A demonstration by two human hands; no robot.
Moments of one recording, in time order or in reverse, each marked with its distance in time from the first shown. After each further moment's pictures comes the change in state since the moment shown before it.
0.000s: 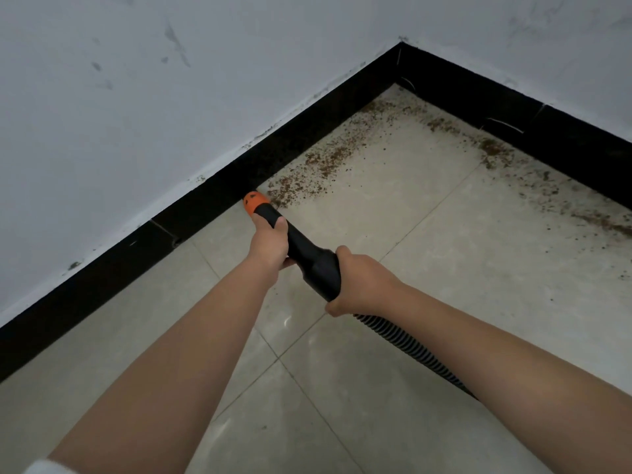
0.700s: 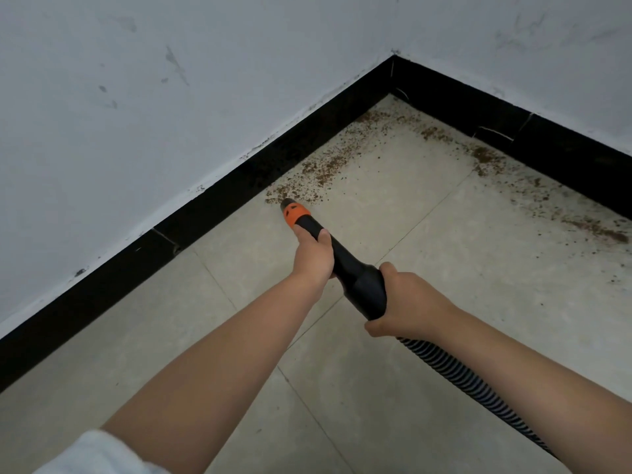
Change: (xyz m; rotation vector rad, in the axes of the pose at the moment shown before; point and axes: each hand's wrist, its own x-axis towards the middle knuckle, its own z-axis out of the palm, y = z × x) left_hand -0.042 -0.002 0.055 0.079 -0.075 0.018; right_hand -0.050 0.045 -0.014 0.035 0.042 0.059
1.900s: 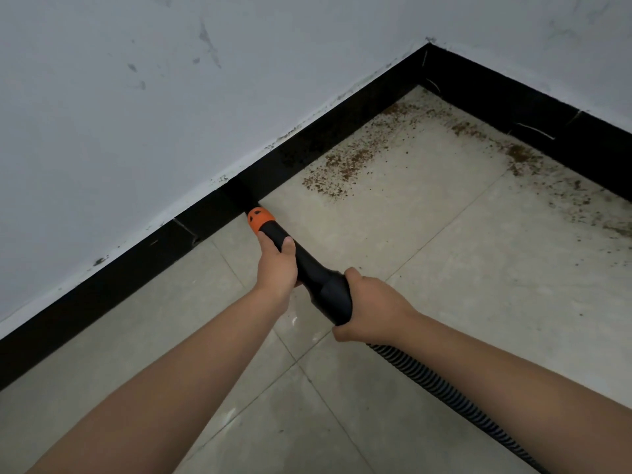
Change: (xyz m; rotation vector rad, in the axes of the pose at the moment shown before) left_hand 0.016 -0.022 -0.075 -0.150 0.144 -0.003; right_hand 0.039 -0.057 0.039 -0.003 -0.075 -0.130
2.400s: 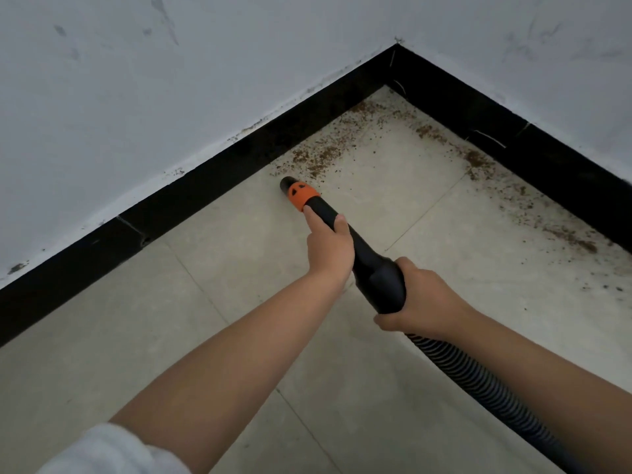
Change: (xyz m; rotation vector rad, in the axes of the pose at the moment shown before) left_hand -0.021 0.023 0.085 0.075 -0.192 0.076; right_hand -0.037 0.052 -0.045 0.086 0.146 0.236
